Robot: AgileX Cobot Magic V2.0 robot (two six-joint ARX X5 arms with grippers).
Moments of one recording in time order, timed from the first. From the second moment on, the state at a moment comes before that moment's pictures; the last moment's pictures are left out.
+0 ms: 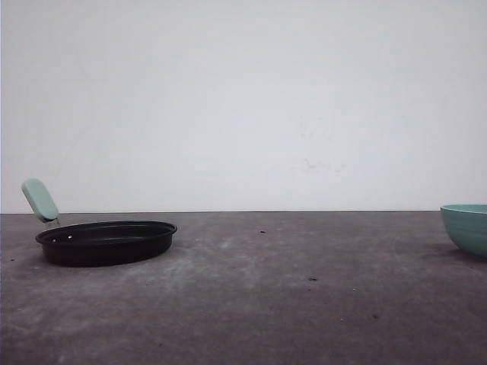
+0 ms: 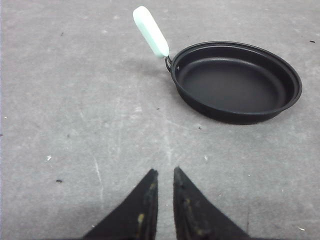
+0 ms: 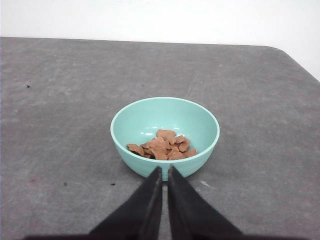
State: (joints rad) left arm -0.16 0.00 0.11 -0.46 -0.08 -0.05; right arm -0.01 0.00 0.04 -0.22 -0.05 0.03
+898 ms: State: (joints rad) left arm -0.16 0.00 0.10 -0.36 -0.02 -0.41; right arm -0.01 0.00 0.04 -0.23 -0.06 0.12
